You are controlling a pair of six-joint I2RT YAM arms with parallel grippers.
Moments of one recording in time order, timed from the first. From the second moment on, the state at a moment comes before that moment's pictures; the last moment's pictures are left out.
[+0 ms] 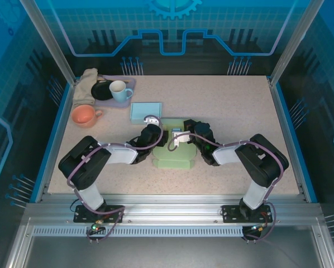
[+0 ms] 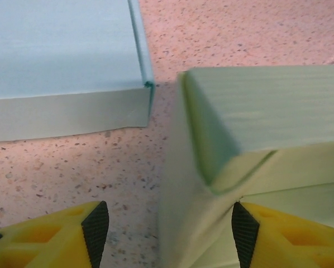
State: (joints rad) left arm -0.62 1.73 0.73 0.38 -0.32 -0.41; right arm 0.61 1.74 0.64 0.79 0.21 -1.40
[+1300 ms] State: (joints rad) left arm -0.62 1.84 0.86 0.25 -0.49 -0.56; right arm 0.61 1.73 0.66 0.78 0.17 -1.39
